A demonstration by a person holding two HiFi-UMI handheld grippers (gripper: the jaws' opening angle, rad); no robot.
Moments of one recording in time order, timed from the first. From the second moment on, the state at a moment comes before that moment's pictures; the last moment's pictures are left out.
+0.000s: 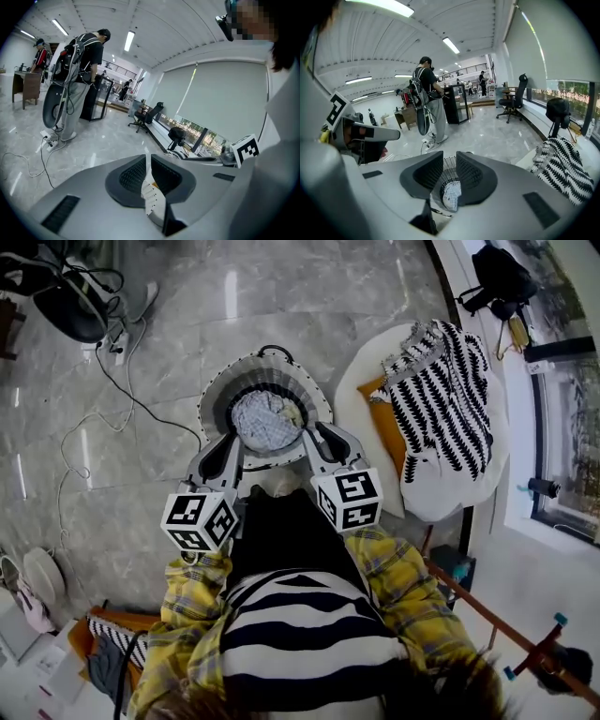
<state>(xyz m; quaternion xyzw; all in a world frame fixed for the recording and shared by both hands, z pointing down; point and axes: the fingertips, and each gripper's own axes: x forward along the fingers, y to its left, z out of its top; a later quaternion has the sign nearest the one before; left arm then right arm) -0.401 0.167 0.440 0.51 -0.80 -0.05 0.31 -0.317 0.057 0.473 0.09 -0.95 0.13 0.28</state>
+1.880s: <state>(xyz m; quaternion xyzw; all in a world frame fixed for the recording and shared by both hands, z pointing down) -0.379 0.184 0.439 0.52 -0.80 -0.02 0.31 -0.269 0.052 0.452 0.14 -0.94 0.20 0.25</state>
